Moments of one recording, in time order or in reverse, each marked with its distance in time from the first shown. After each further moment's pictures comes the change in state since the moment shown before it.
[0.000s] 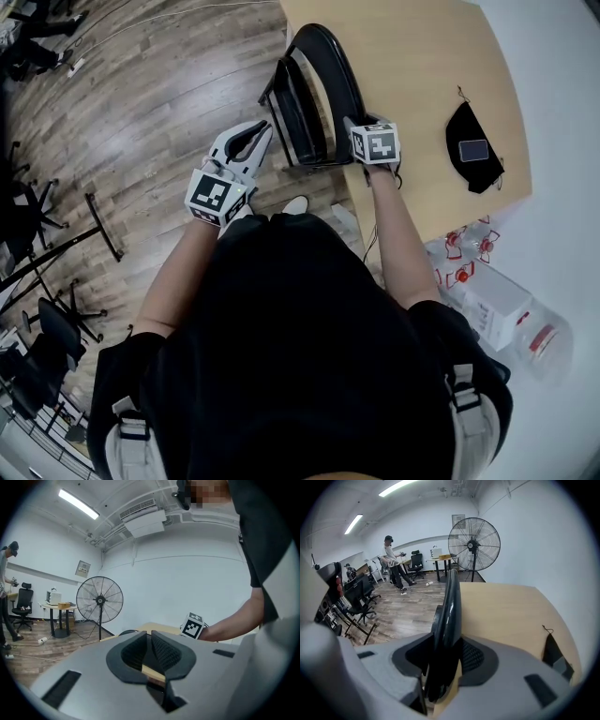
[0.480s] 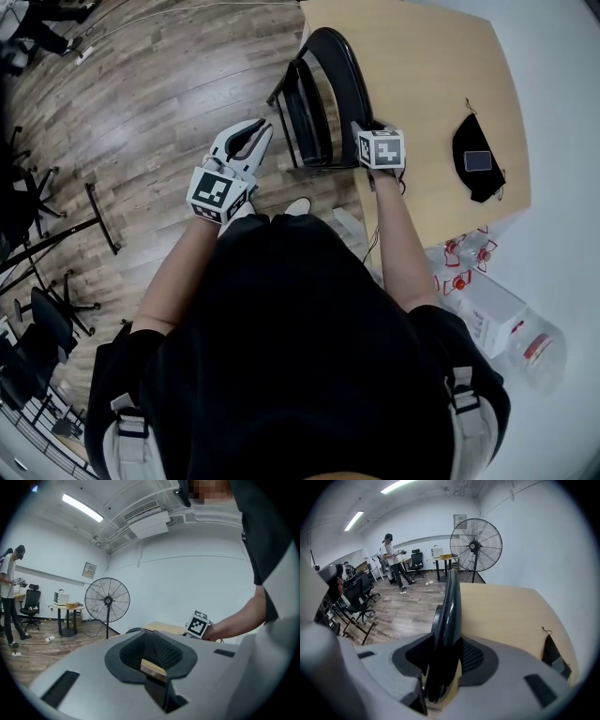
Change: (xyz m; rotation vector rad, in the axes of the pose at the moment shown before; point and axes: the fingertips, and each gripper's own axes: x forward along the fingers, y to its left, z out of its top) left arm -0.042 0.031 -0.006 -0.013 0.002 0.064; right arm -0.003 0.030 0.006 -0.013 0.006 -0.026
